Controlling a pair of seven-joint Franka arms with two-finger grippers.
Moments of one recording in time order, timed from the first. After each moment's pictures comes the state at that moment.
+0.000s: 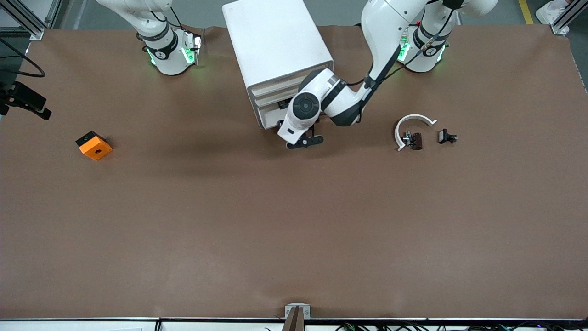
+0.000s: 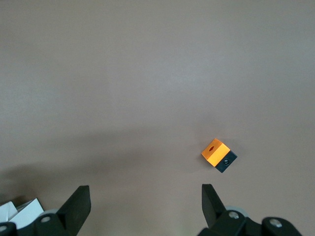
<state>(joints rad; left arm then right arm) -0.71 0.63 -0.24 -1.77 -0.23 2.22 -0.97 -0.14 -0.04 0.08 -1.54 -0.02 1.52 0.05</state>
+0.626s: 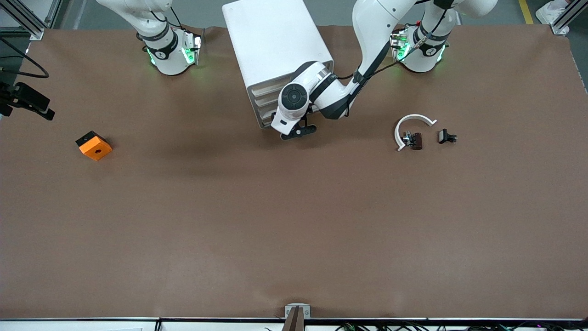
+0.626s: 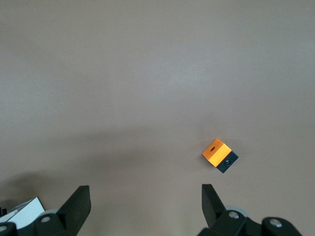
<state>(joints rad) -0.73 0.64 -0.26 -1.76 -0.23 2.21 -1.08 -0.14 -0.04 0.08 -1.54 -0.02 1.52 0.05</state>
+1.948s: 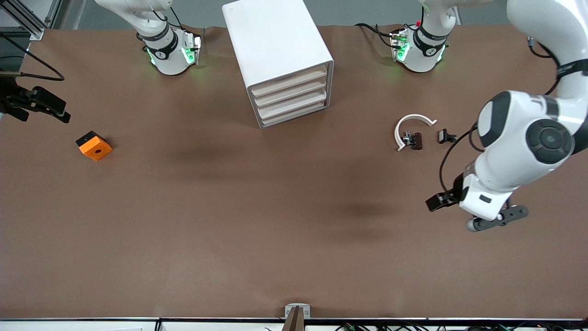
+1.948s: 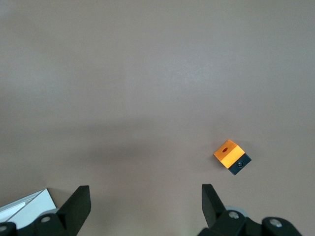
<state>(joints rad) 0.02 0.42 -0.24 -1.43 0.14 1.88 -0.49 -0.08 -0.01 0.06 -1.51 0.01 1.50 0.05</state>
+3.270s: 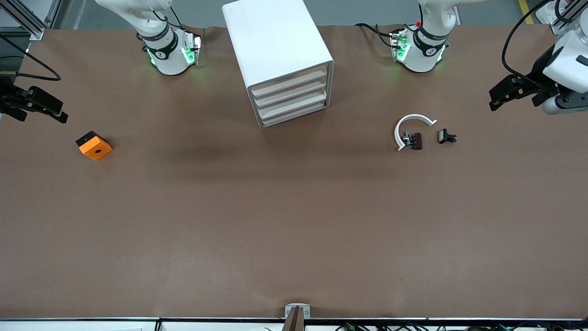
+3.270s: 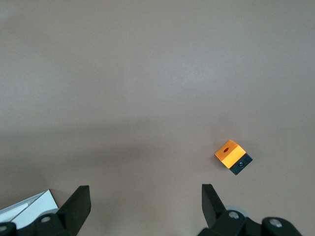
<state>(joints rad) 0.07 -0.10 -0.18 -1.63 0.02 1.51 -0.19 -0.08 -0.01 0.06 -1.51 0.01 1.50 0.05</state>
